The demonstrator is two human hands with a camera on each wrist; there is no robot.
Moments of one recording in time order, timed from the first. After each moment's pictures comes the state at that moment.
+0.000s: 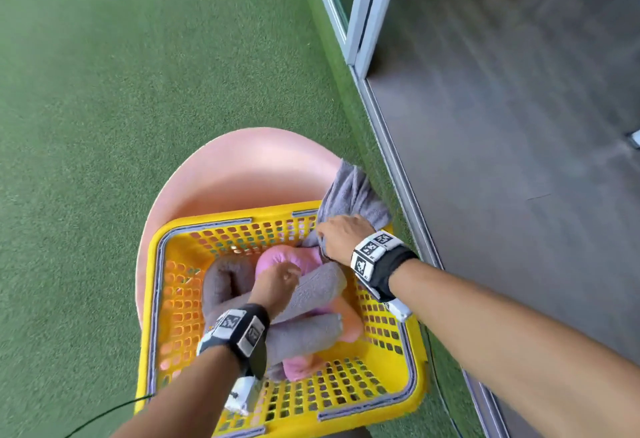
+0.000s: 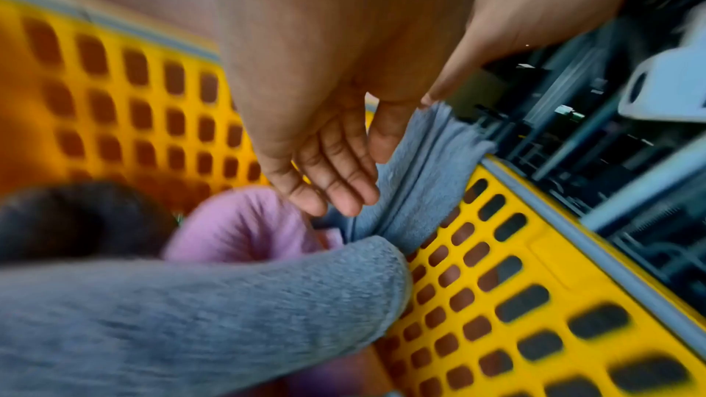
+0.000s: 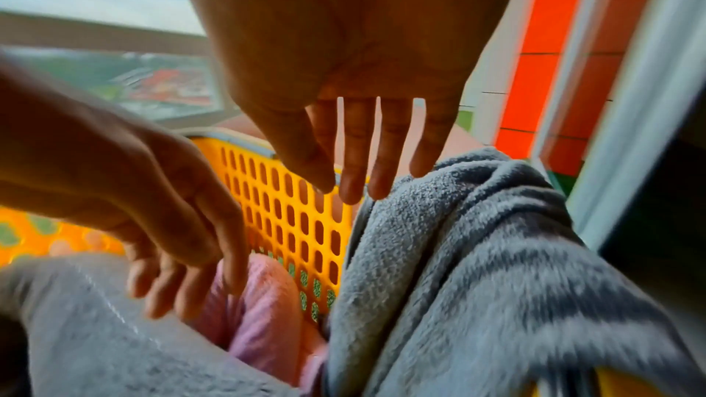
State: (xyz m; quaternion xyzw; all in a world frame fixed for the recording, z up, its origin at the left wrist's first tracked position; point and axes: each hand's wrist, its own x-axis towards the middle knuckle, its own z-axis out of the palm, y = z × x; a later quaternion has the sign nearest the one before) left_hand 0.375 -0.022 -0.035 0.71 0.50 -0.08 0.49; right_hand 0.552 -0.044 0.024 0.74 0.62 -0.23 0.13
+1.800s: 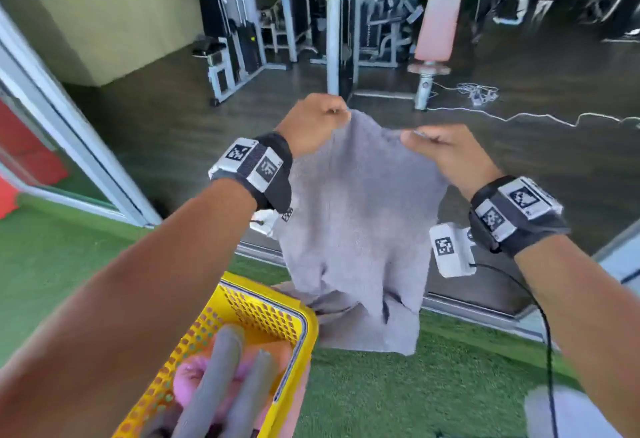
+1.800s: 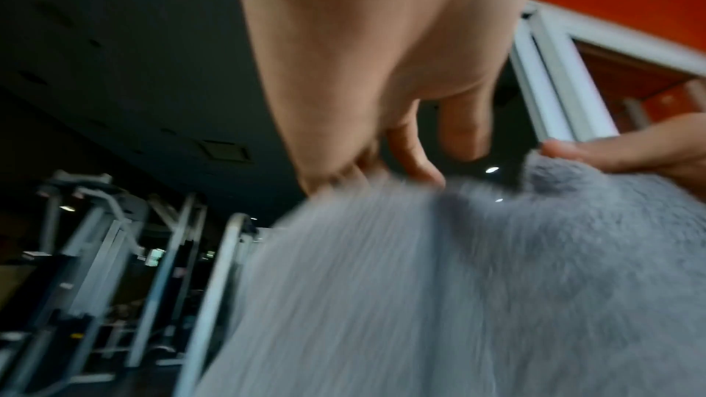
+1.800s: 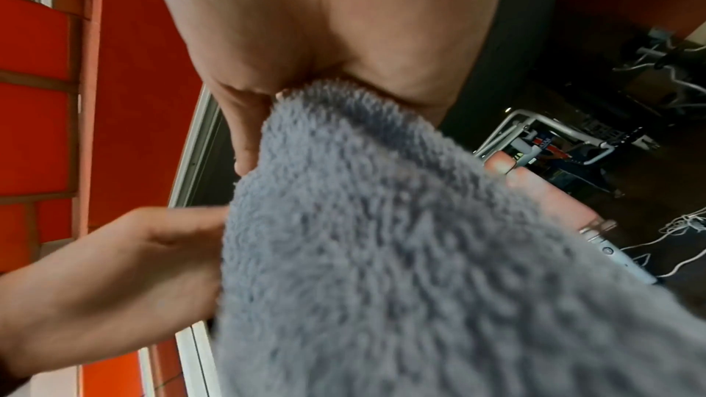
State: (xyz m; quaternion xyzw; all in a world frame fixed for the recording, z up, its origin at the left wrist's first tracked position) left_hand 0.556 -0.304 0.379 0.89 -0.25 0.02 0.39; right_hand 0.489 -0.529 0.344 0.83 0.13 0.12 -0.53
